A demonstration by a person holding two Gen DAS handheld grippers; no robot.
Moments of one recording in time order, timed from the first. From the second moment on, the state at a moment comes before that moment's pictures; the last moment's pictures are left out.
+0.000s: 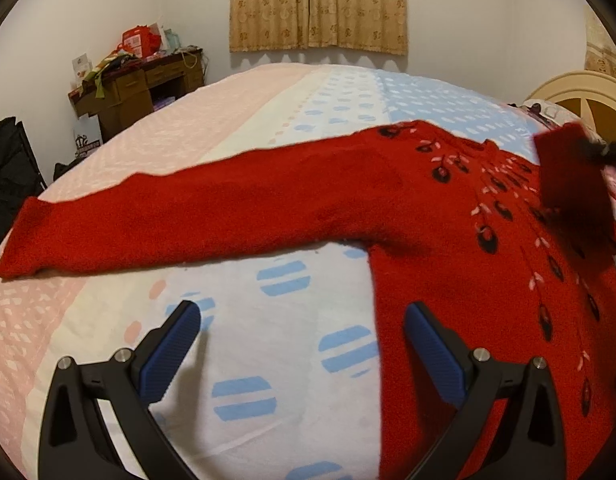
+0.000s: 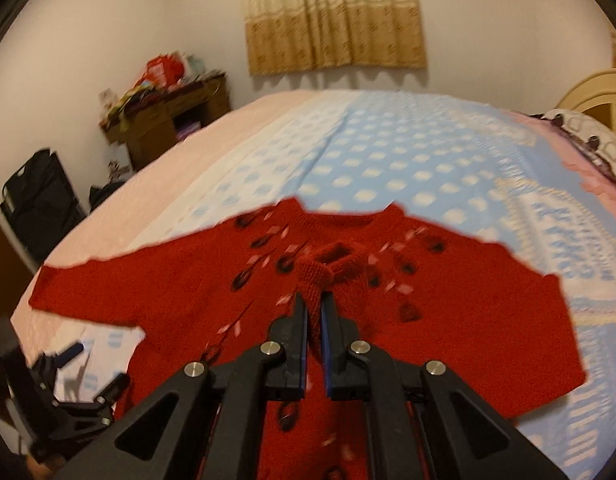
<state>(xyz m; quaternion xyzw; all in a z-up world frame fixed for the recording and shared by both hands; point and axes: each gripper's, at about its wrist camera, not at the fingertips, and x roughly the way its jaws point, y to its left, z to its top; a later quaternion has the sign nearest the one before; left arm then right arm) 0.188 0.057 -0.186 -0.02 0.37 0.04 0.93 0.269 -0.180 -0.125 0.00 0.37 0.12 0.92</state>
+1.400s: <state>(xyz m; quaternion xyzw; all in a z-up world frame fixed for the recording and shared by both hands) 0.264 -0.107 -0.144 0.03 0.44 -0.22 0.87 0.167 -0.406 -0.170 0.19 0.30 0.06 0.93</state>
